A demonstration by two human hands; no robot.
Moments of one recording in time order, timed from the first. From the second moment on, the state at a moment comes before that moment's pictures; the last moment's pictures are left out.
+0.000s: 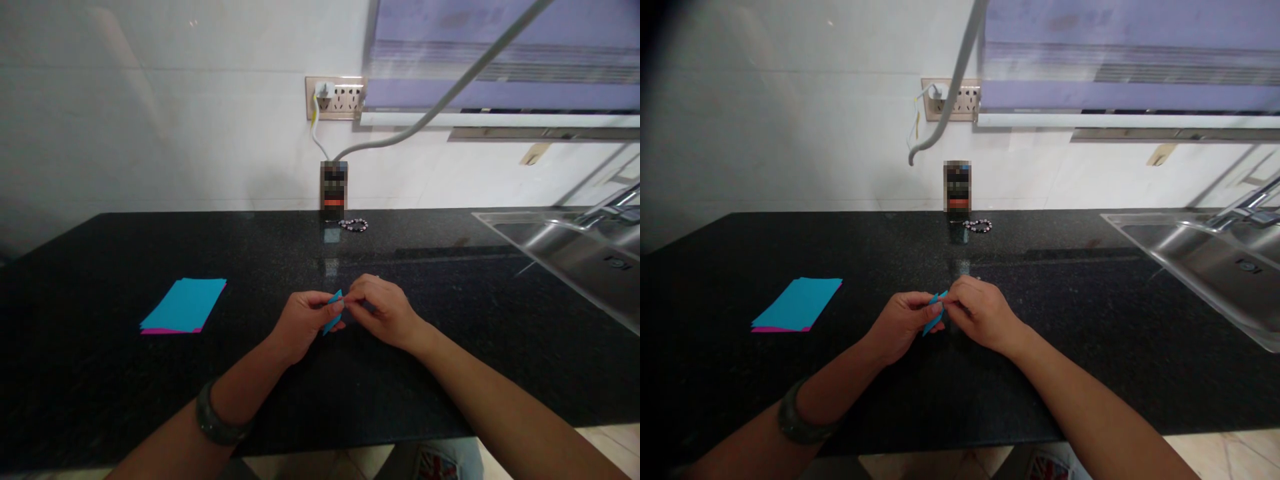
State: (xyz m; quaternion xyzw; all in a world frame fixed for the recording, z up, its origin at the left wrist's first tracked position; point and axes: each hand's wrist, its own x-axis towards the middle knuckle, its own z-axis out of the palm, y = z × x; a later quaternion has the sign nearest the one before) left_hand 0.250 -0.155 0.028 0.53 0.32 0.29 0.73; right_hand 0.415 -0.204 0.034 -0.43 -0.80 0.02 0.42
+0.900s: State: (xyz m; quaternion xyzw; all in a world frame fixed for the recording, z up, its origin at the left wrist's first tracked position) left_hand 0.252 -0.156 0.030 0.54 0.30 0.32 0.72; right_hand 0.414 -0.209 0.037 -0.41 -0.82 -0.01 0.39
